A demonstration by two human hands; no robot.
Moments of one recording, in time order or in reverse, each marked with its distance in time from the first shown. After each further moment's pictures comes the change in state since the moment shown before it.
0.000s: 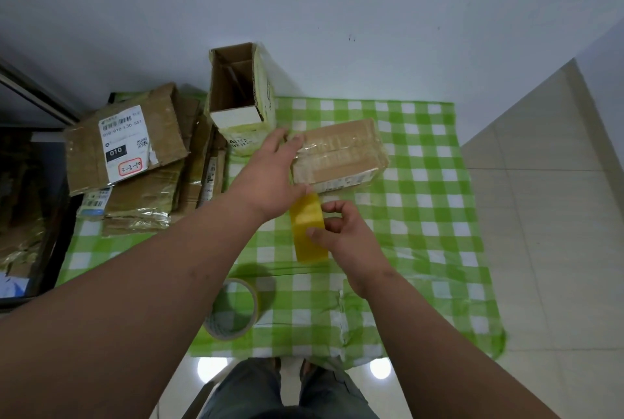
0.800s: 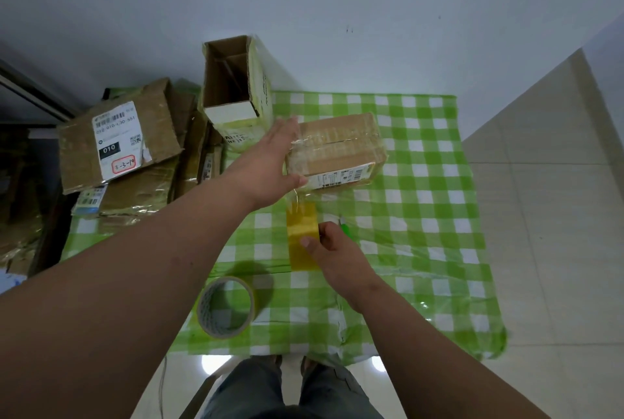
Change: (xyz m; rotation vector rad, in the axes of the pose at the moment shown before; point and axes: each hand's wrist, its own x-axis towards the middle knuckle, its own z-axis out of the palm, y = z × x) left_hand 0.007 0.005 -0.011 -0.003 -0.101 -0.026; right_hand -0.002 0.025 0.001 -0.332 -0.047 -0.003
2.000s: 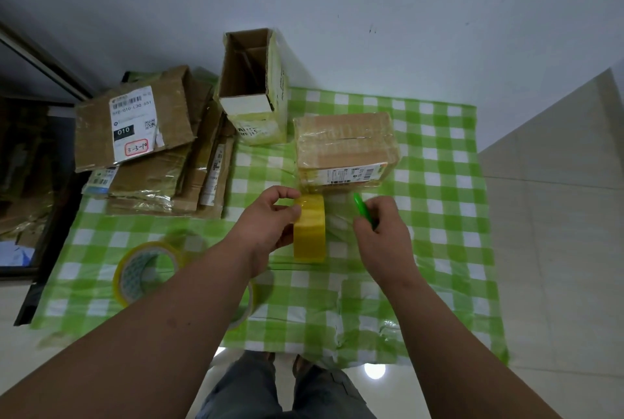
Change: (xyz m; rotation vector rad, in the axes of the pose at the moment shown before) left_hand -0.043 -0.025 0.075 -1.175 0.028 -0.511; right_hand 0.011 -0.003 -0.043 -0.217 0.356 -0.192
